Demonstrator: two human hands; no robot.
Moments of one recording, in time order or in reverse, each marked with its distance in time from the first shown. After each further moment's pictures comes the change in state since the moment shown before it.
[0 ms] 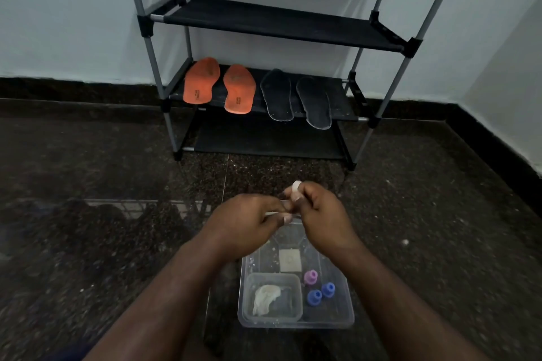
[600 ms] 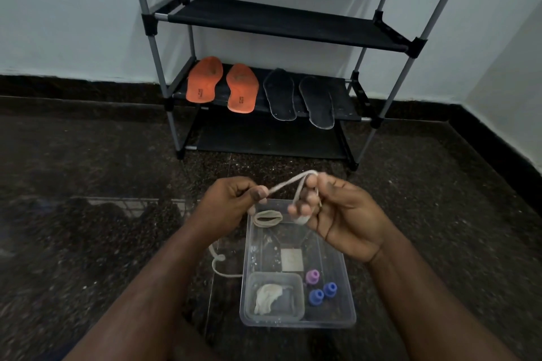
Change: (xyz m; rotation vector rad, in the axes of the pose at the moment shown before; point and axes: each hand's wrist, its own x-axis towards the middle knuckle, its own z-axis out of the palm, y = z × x) left_hand 0.005 -0.027 -0.011 -0.613 0.178 -0.103; right_hand 0.003 -0.012 -0.032 1.164 -0.499 0.274
